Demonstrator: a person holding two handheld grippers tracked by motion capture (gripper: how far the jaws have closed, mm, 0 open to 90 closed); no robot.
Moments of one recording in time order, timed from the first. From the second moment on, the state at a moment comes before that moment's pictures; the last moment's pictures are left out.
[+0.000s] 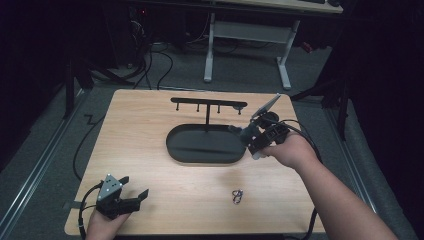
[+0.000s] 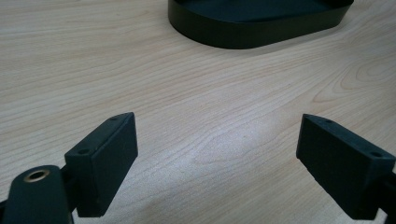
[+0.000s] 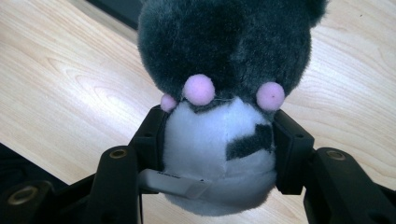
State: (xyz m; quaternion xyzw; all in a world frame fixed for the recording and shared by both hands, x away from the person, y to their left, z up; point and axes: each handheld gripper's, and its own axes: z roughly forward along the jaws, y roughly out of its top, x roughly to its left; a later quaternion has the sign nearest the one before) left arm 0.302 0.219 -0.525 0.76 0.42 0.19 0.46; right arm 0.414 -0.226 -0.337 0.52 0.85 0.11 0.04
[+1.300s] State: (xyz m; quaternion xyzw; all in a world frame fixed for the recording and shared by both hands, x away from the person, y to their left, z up) left arm 0.302 0.219 -0.525 0.76 0.41 0.18 0.46; right arm 0.438 -0.234 -0.317 0.55 0.83 0.11 0.08
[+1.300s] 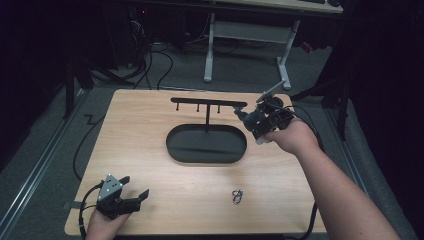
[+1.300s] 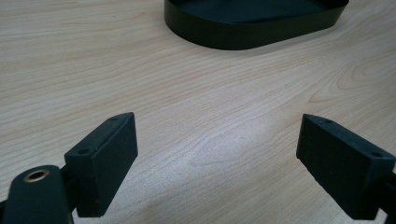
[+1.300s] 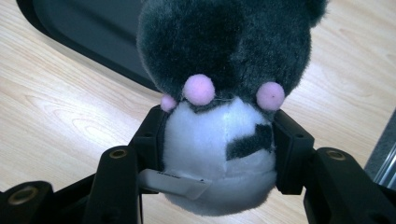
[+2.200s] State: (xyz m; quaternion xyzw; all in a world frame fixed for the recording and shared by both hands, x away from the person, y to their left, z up) left arm 0.302 0.218 -0.526 0.76 0.41 0.18 0.46; right arm 0.443 -0.228 -0.370 0.54 0.83 0.12 0.07
